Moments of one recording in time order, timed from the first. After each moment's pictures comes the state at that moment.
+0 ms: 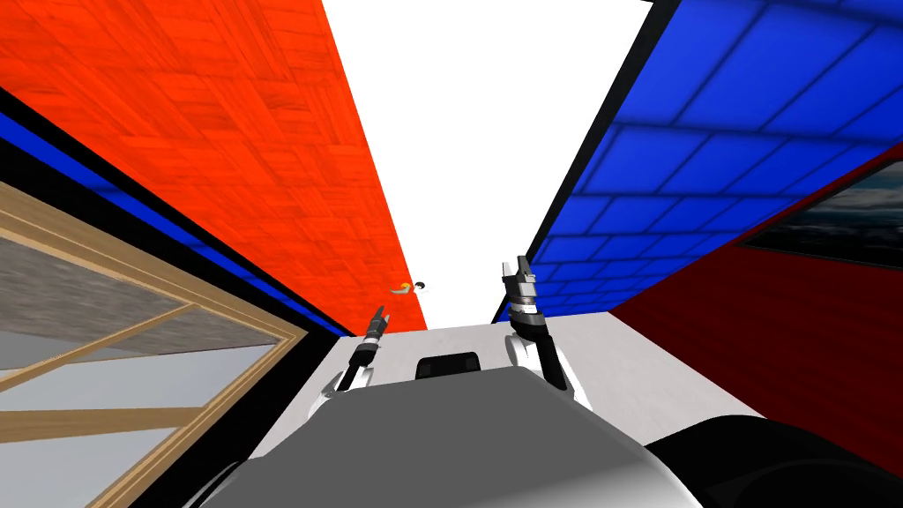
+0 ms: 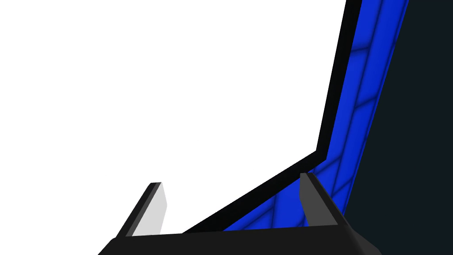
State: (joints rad) arm -0.02 0.33 0.00 -0.64 0.06 -0.88 0.28
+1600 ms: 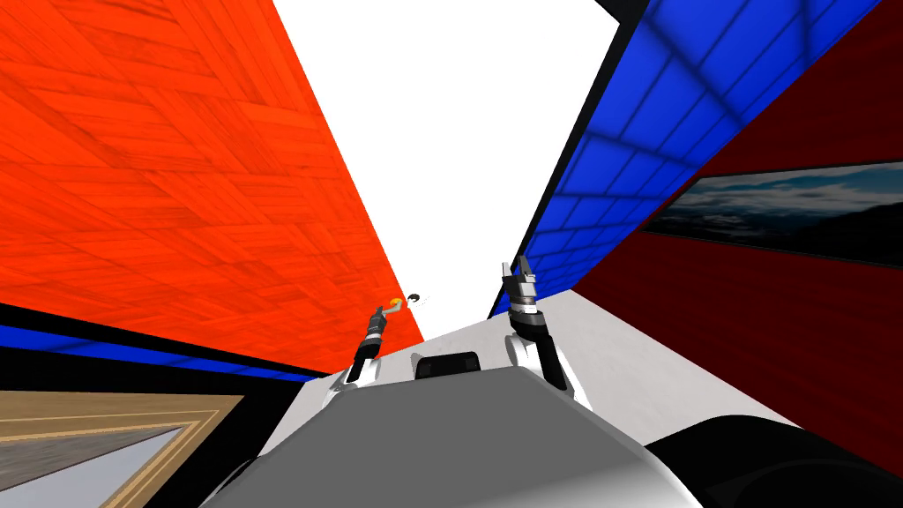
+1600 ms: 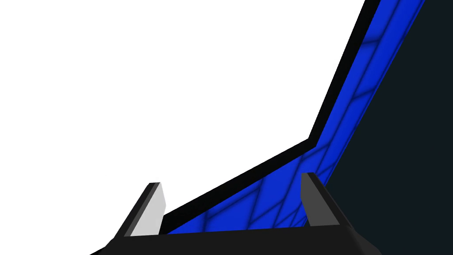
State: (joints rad) arm -0.05 0.25 0.14 -0.66 0.10 -0.80 0.16
